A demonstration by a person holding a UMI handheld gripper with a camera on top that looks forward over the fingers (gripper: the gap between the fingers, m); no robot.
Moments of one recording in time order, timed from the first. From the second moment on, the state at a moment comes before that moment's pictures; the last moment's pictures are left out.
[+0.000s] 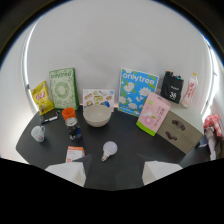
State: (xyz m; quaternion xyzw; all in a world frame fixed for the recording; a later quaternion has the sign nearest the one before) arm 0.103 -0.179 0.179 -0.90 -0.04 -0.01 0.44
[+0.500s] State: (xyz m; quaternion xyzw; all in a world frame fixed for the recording) arm 0.000 -0.231 0.166 -0.89 -0.01 -0.01 0.46
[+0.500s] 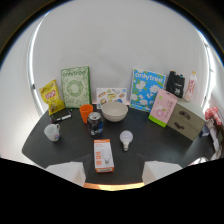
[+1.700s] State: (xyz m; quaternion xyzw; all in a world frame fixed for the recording) arm -0.087 -0.048 0.063 -0.91 -0.01 0.01 0.41
